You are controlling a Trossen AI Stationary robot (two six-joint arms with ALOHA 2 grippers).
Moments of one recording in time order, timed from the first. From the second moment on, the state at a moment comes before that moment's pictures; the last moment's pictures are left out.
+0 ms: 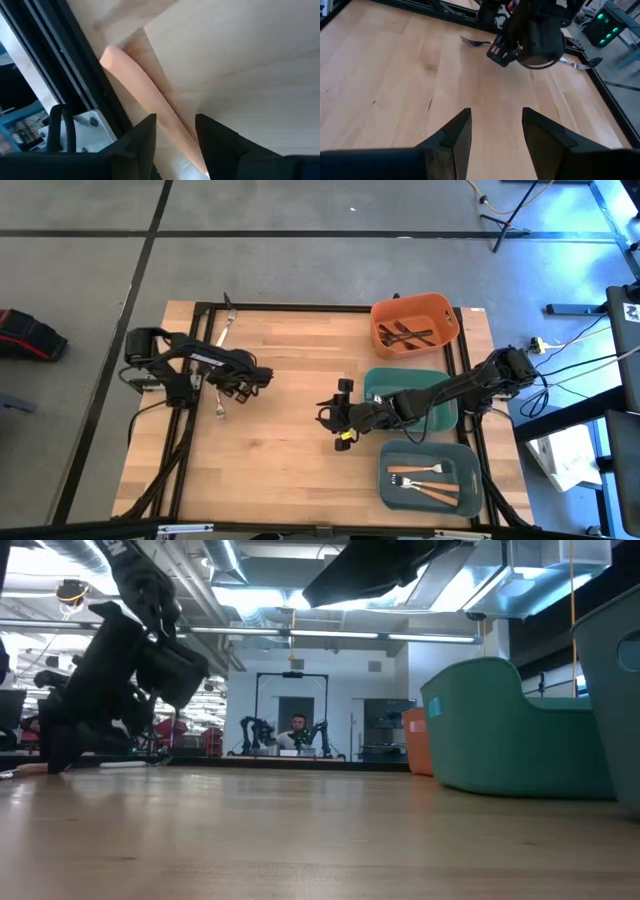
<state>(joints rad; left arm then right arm) 0.20 1.62 0.68 -1.12 -0.22 -0.98 0.32 1.67 1.13 0.00 0.43 -0.09</state>
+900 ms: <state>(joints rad) 0.17 1.52 0.74 -1.35 -0.18 -0.97 0.32 1.67 1.13 0.01 0.43 -0.09</state>
